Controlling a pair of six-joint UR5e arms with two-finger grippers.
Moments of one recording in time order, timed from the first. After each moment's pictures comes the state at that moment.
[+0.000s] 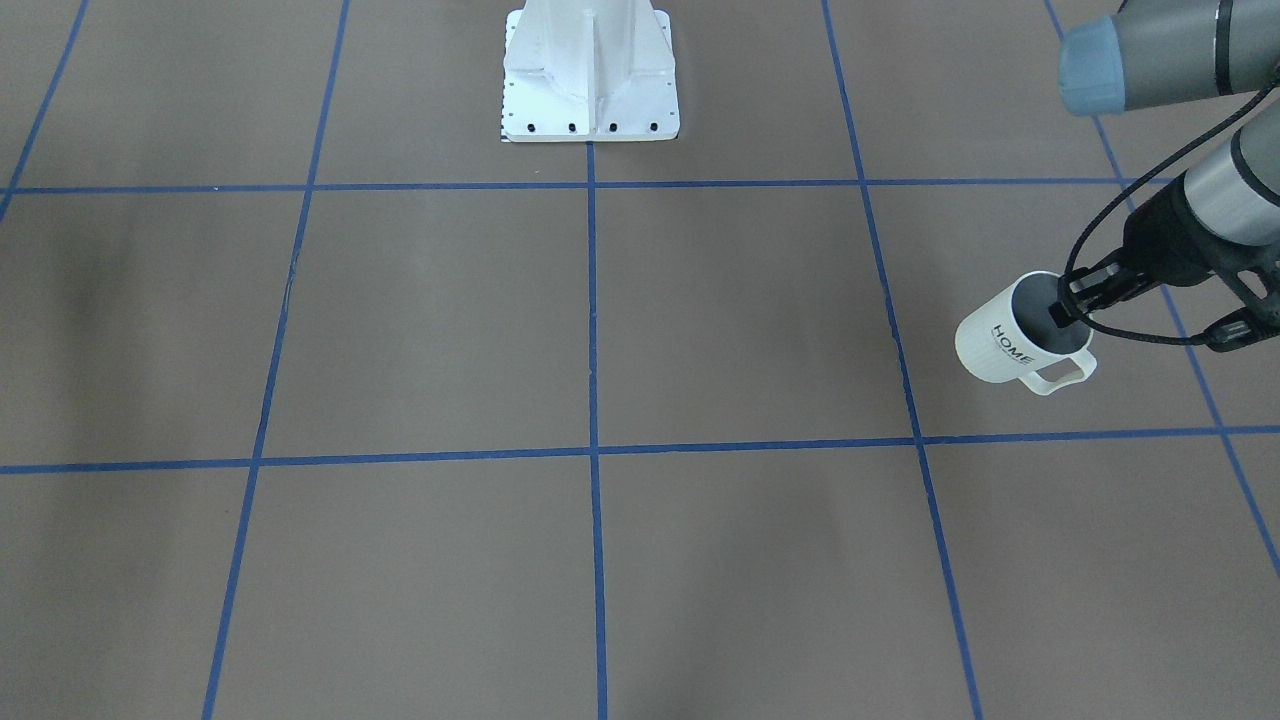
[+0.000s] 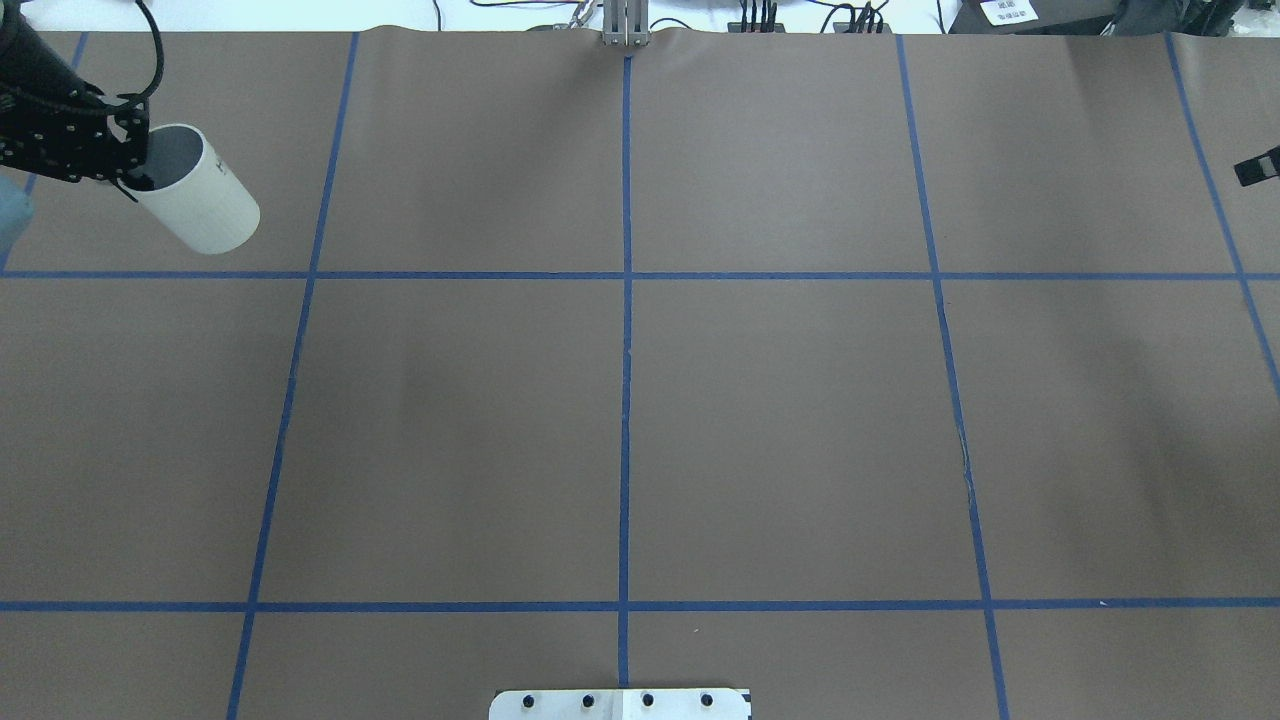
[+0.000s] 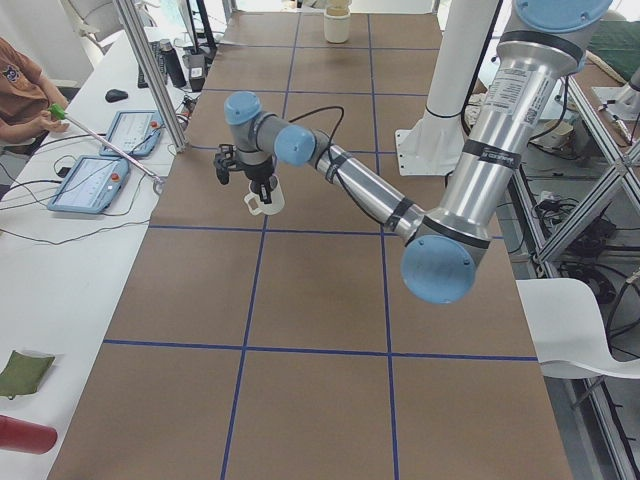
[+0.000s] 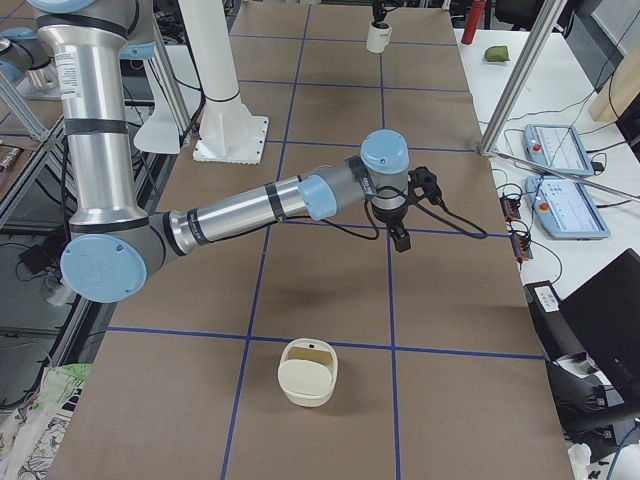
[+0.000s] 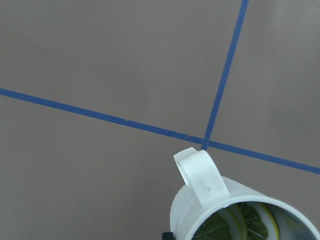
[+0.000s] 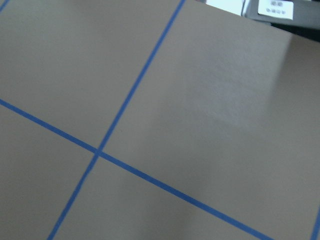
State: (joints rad) left arm -1.17 -2.01 -1.80 -1.31 -2.36 -0.87; right arm 1.37 -1.47 1.85 -1.29 2.37 0.16
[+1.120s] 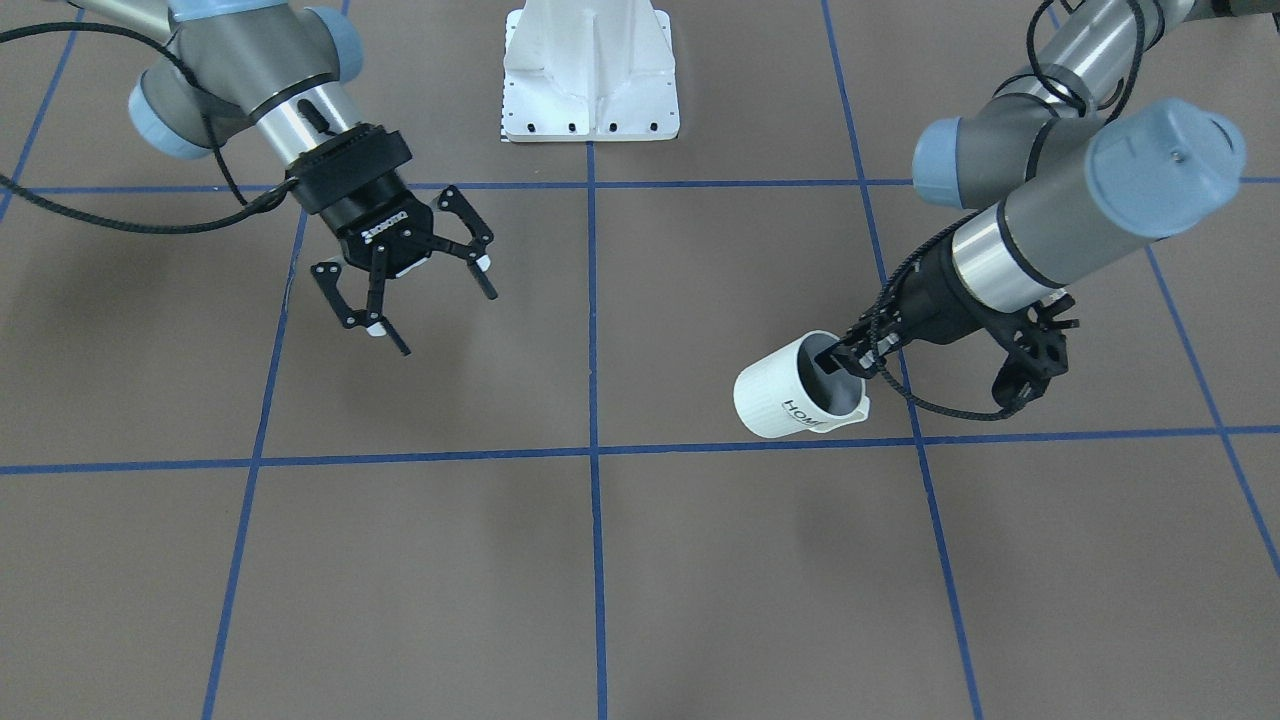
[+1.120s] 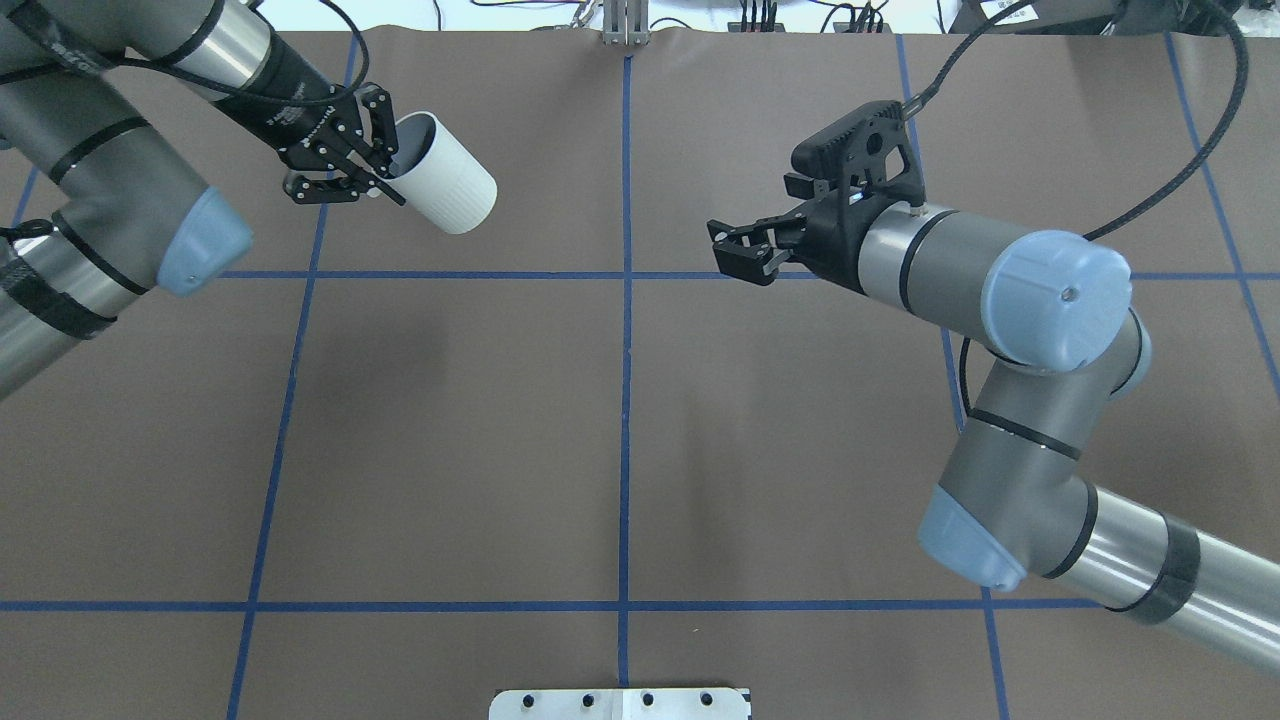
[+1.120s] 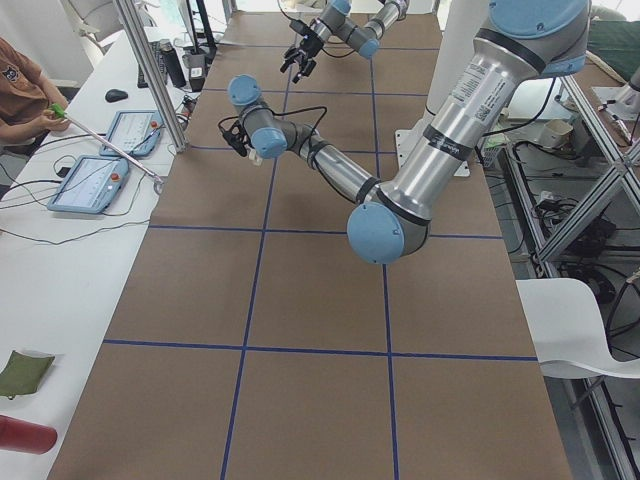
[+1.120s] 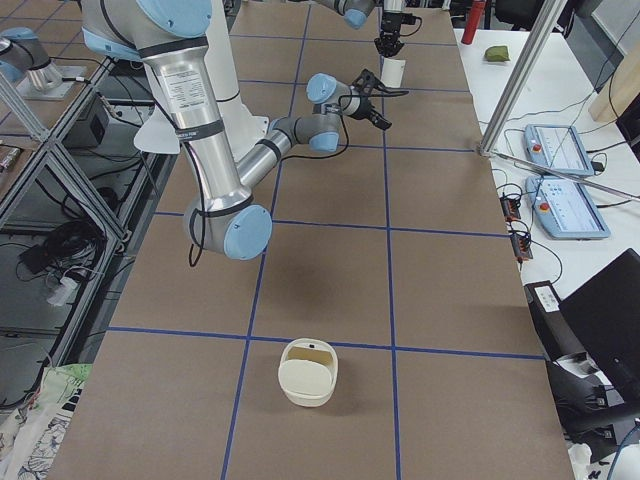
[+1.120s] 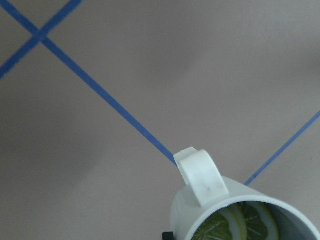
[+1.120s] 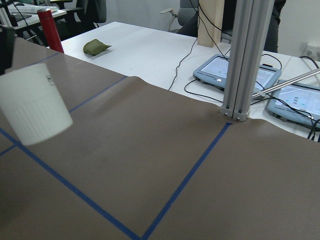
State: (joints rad) left arm -0.98 -2.19 -1.52 -1.97 -2.50 -1.91; right arm 0.58 -1.17 1.84 -0.77 1.46 0.65
